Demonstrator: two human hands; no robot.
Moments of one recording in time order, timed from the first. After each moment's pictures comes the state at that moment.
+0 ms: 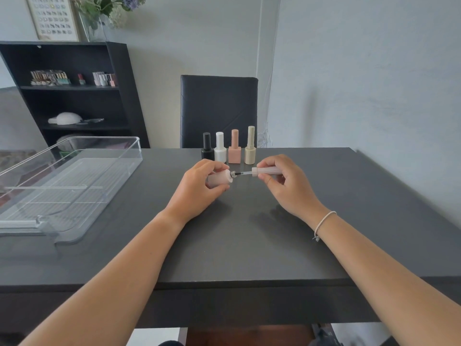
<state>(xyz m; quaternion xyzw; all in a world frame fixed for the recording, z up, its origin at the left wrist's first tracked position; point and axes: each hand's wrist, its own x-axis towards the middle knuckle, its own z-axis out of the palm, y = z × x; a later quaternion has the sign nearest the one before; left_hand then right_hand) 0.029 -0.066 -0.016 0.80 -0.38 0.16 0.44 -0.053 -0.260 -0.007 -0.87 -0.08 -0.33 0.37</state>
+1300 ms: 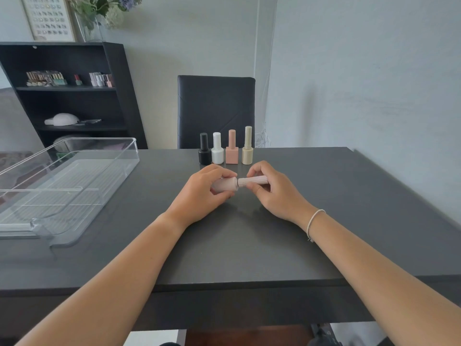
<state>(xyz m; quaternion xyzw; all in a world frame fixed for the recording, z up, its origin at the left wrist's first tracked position) 0.020 -0.072 -0.013 0.79 -0.43 0.12 0.41 -0.052 -0.251 -0.010 -0.89 -0.10 -0.22 0.39</state>
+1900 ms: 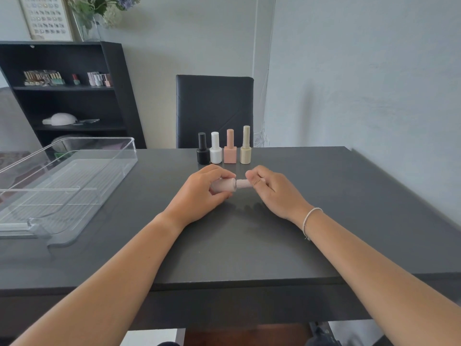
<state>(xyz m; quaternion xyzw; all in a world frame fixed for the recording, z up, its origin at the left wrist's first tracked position) 0.020 -0.072 -0.014 0.80 -0.44 0.12 0.40 -0.054 -0.252 -0.009 -0.91 -0.05 -0.20 0.35</state>
